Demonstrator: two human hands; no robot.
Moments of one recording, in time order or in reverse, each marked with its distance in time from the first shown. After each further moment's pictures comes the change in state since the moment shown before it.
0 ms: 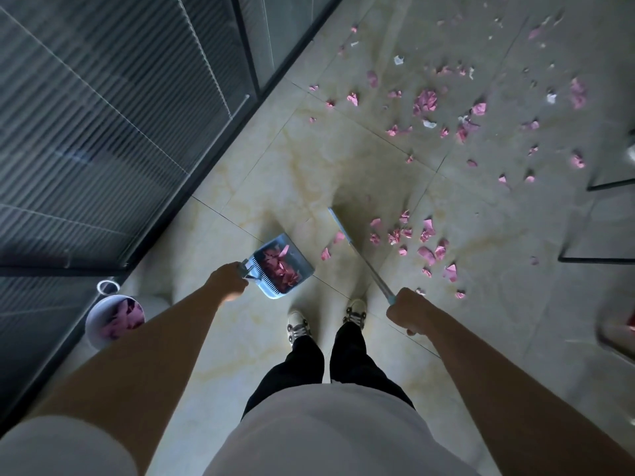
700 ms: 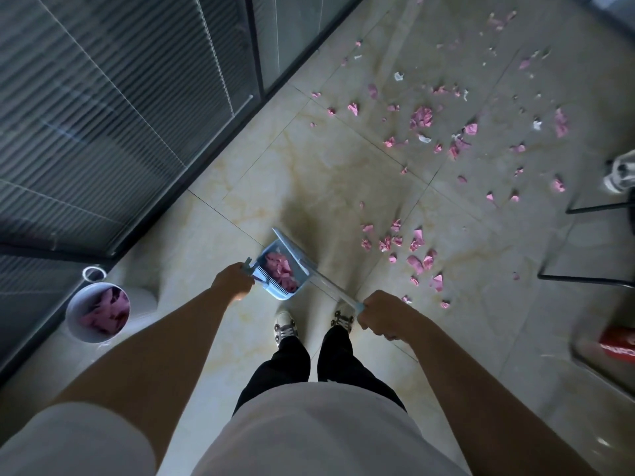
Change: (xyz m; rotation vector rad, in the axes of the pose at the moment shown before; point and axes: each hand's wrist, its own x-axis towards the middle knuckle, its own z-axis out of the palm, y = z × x) left_hand -0.003 -0.010 0.032 -0.241 -0.018 -0.072; right_hand -0.050 -0.027 0.016 0.014 -0.105 -0.141
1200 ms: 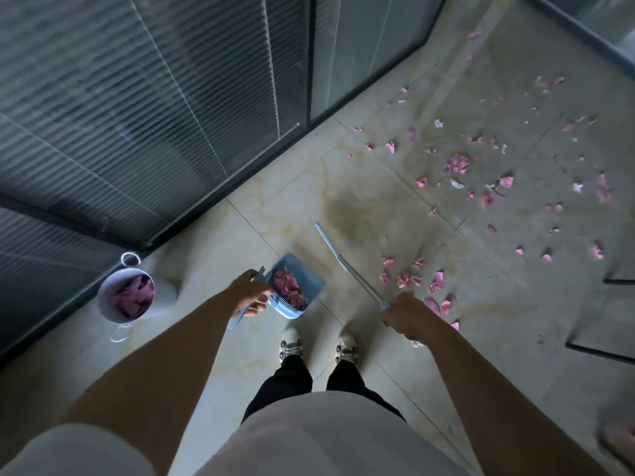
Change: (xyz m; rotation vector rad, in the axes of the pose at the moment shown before) left_hand -0.066 0.004 -0.021 -0.779 -0.166 -0.133; right_hand 0.020 -0.007 -0.041 -0.165 0.119 -0.063
